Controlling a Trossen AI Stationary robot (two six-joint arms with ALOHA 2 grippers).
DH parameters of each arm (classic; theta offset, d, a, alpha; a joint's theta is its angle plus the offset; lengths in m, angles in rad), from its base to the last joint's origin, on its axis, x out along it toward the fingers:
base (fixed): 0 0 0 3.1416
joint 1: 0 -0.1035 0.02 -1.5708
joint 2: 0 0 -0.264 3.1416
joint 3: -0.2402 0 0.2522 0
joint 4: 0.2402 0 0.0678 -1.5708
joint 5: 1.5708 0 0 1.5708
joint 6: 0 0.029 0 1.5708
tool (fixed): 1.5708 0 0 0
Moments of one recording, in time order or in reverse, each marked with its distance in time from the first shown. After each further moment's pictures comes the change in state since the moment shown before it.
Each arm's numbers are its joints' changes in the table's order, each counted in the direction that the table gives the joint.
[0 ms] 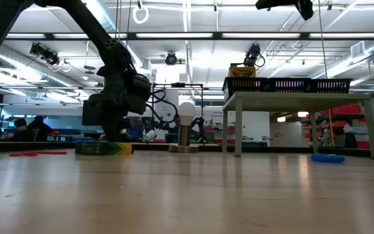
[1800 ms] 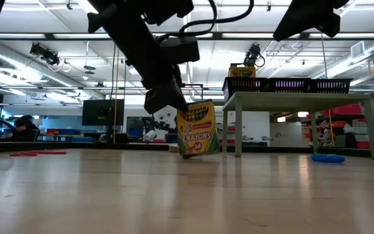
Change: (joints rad) left arm 0.912 -0.005 0.003 -0.677 -1.095 -0.559; right arm -0.290 -0.280 0.001 0.239 0.041 0.408
